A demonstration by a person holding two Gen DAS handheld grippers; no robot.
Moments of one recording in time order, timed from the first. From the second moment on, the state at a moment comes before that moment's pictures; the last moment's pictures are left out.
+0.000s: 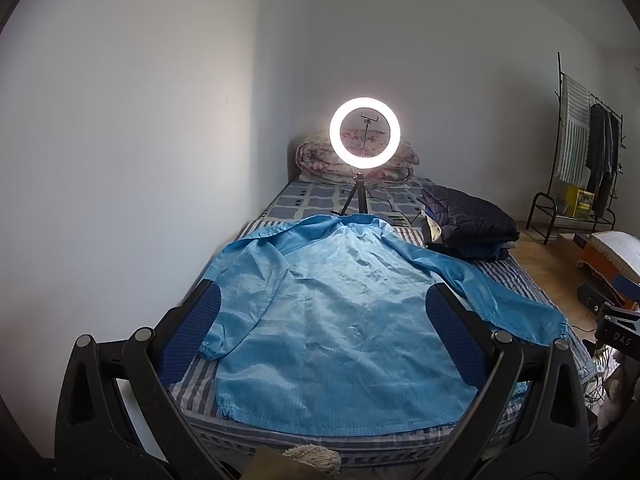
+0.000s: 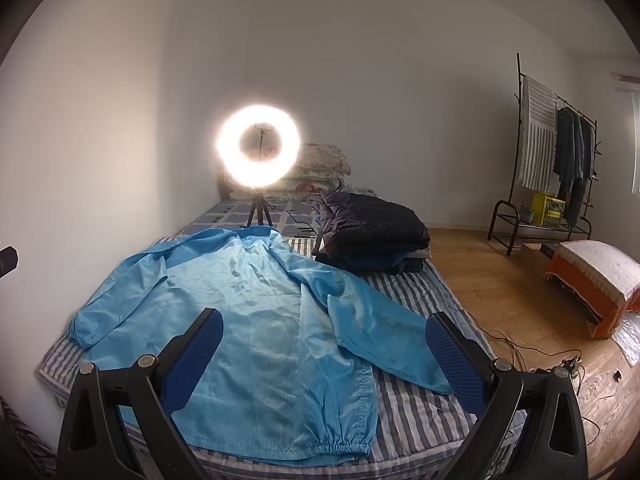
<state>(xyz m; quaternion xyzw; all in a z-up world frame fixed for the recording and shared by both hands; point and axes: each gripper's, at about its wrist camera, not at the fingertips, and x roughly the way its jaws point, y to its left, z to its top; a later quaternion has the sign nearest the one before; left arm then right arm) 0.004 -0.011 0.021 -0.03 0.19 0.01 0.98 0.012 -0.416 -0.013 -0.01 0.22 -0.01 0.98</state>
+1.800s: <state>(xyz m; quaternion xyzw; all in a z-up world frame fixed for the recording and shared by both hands) -0.026 0.107 -0.097 -0.05 0.28 0.08 0.95 0.163 -0.092 -0.090 -0.21 0.31 0.41 0.83</state>
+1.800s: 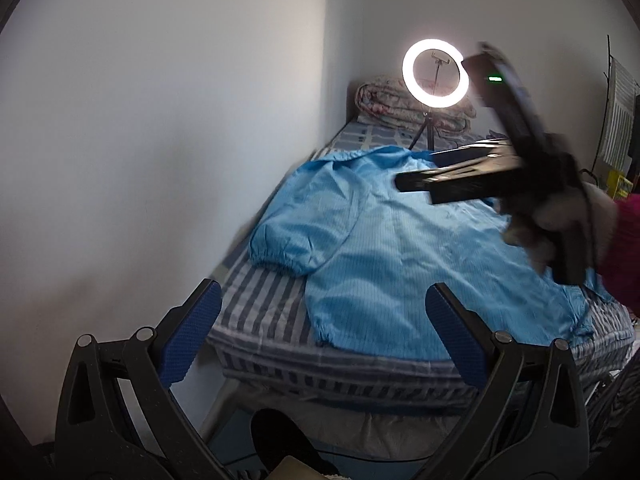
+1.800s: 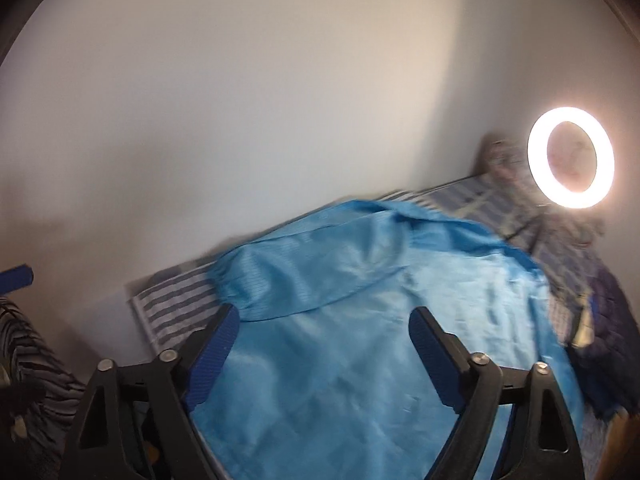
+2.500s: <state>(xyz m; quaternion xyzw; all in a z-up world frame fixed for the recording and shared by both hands) -0.022 0.141 -0.124 -0.10 0.33 0.12 0.93 0.183 0.078 -0.279 -0.32 0.45 0.48 0.68</state>
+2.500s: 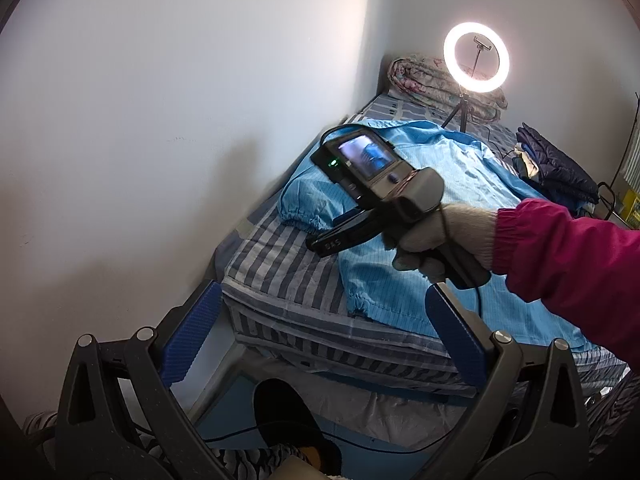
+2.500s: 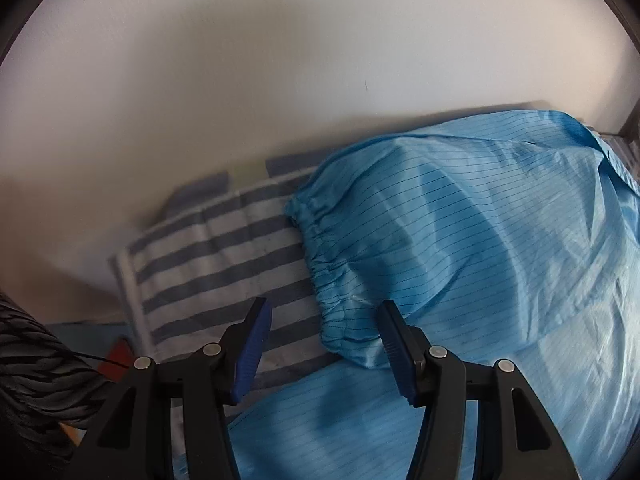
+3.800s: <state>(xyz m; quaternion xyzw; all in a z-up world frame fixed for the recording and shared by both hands) 0.092 0.141 -0.109 -0.22 0.36 0.00 0.91 0.169 -0.112 -0.203 -0.04 0.46 0.39 0.80</state>
